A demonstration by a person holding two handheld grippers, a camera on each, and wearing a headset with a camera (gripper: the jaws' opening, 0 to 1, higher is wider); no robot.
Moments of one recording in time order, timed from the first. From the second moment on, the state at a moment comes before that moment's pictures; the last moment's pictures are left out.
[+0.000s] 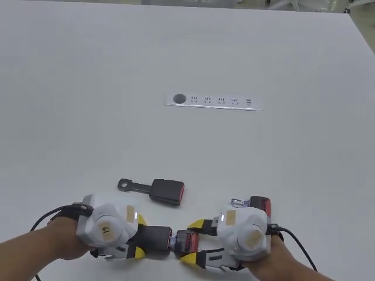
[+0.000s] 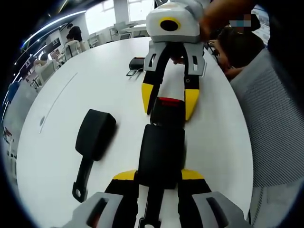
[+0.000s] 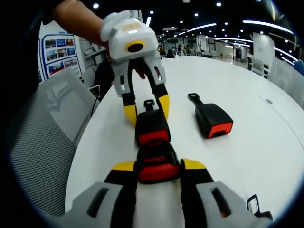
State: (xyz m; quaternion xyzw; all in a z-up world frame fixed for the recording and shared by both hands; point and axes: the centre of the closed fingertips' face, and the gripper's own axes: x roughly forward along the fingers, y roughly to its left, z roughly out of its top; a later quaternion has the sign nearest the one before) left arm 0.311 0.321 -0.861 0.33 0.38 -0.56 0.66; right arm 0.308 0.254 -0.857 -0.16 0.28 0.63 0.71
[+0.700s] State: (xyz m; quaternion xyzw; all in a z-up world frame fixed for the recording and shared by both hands) left arm 0.309 0.321 -0.861 0.33 0.37 -0.57 0.65; right arm 0.308 0.257 -0.857 -0.17 0.28 0.63 0.70
